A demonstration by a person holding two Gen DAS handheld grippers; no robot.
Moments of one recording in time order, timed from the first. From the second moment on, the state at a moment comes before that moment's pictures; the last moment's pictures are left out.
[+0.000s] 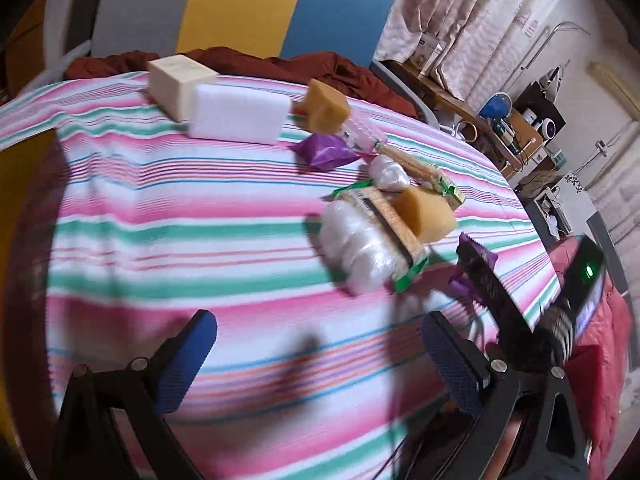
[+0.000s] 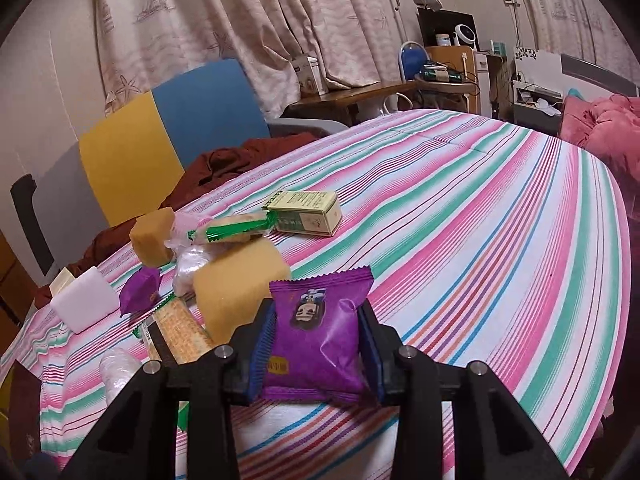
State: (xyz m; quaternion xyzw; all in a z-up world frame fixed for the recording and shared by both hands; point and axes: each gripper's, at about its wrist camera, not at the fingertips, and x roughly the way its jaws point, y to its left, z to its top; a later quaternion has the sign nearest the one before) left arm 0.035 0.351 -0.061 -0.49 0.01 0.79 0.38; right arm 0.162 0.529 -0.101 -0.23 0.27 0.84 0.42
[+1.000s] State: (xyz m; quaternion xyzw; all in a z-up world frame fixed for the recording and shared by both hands) left arm 0.010 0.378 -0.102 -0.43 0.01 0.79 0.43; right arm 0.175 0.531 -0.105 -0.21 0.29 0.84 0.41
